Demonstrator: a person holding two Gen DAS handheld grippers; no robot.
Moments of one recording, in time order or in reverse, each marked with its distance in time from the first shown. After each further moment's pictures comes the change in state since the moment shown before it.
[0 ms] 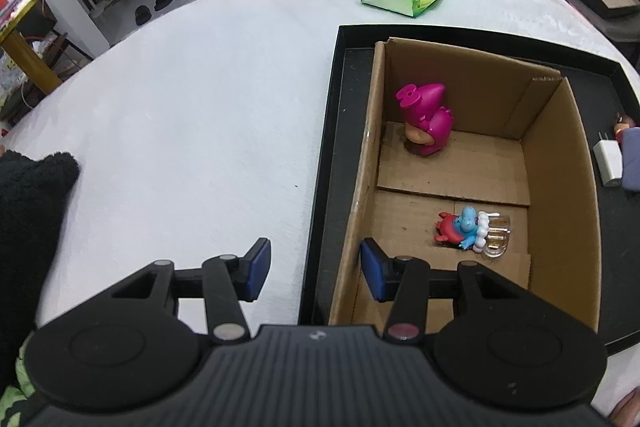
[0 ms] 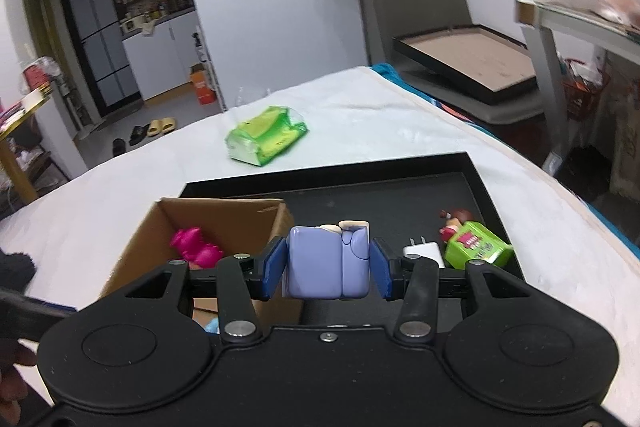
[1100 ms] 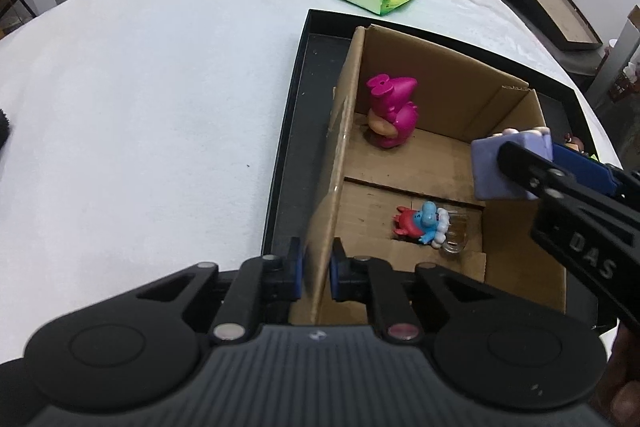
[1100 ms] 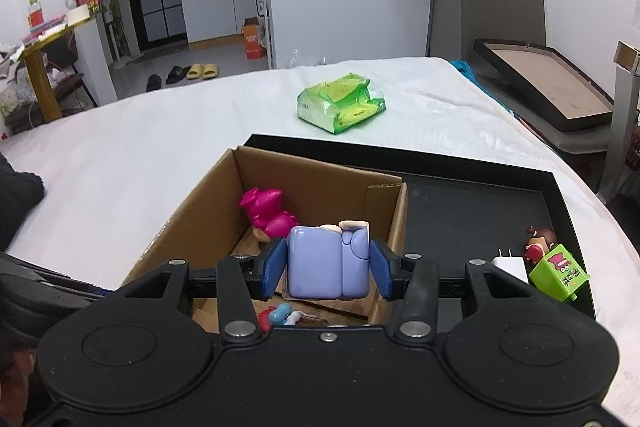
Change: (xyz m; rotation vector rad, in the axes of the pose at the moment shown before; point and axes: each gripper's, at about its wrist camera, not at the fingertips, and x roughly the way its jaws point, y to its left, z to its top) left arm 0.020 0.027 -0.013 -0.090 0.009 -0.260; right arm 0.036 0.084 -0.013 -0.208 0.084 0.033
